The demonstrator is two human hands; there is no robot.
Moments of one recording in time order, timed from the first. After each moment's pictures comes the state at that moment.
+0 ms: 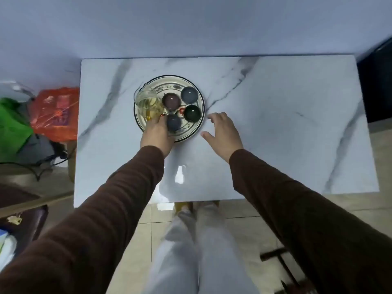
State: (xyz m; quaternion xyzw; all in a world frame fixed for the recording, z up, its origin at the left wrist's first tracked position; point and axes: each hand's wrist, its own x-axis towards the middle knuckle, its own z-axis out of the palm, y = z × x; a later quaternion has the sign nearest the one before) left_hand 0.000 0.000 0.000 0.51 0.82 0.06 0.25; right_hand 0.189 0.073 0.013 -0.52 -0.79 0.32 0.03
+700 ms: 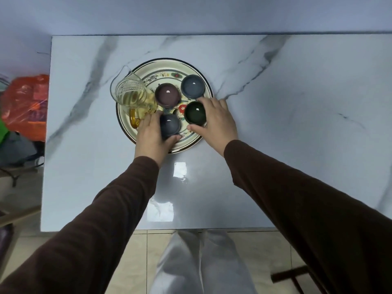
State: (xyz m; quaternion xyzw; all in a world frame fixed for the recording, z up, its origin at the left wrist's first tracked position) left_hand -0.016 0.027 -0.114 0.47 0.83 0.19 0.22; right_hand 0.139 0.137 -0.118 -0.47 -0.84 0.26 0.06
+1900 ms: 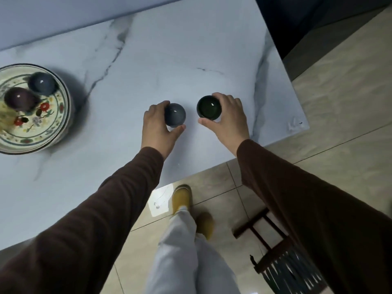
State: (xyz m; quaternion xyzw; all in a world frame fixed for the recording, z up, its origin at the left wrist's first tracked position) left_hand 0.340 0.058 -0.076 0.58 0.71 0.25 0.31; right_hand 0.536 0.094 -0.069 -0.66 -0.68 0.27 0.18
